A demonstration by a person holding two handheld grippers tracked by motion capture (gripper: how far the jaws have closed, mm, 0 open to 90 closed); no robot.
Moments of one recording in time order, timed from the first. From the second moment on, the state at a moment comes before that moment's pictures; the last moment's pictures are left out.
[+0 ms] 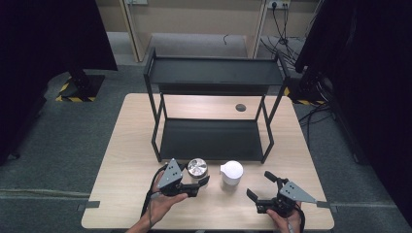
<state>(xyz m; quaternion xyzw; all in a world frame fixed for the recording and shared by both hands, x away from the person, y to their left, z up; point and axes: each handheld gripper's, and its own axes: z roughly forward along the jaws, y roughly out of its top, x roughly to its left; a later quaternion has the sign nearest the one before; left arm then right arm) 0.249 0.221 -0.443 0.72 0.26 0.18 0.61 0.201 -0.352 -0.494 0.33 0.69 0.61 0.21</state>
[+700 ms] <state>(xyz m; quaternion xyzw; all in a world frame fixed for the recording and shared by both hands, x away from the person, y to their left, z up) 0.269 0.229 -0.405 0.72 0.26 0.18 0.62 0.201 -0.352 -0.494 0.33 0.69 0.61 0.21</state>
